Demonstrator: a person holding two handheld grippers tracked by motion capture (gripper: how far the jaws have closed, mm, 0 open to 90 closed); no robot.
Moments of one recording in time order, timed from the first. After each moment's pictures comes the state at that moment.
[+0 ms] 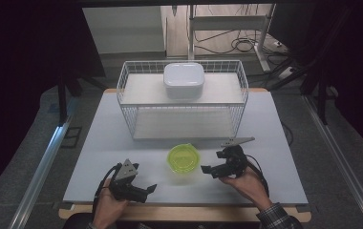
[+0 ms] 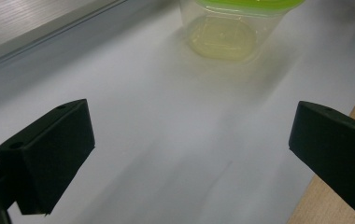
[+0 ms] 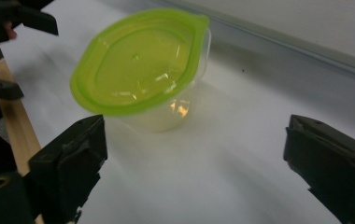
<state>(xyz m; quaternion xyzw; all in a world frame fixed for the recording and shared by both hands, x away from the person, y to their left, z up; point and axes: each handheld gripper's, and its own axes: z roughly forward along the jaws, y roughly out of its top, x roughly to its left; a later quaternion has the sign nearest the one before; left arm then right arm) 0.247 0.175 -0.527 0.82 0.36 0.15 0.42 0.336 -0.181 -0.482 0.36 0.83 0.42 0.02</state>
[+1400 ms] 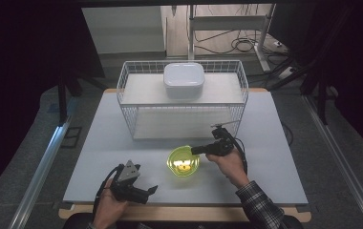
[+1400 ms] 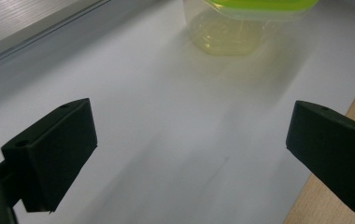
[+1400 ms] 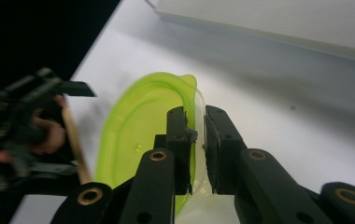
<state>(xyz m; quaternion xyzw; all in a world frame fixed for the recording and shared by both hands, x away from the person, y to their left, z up) 0.245 0.171 -0.527 0.83 0.35 0.15 0.40 0.397 -0.152 -0.491 0.42 0.78 0.43 -0.16</state>
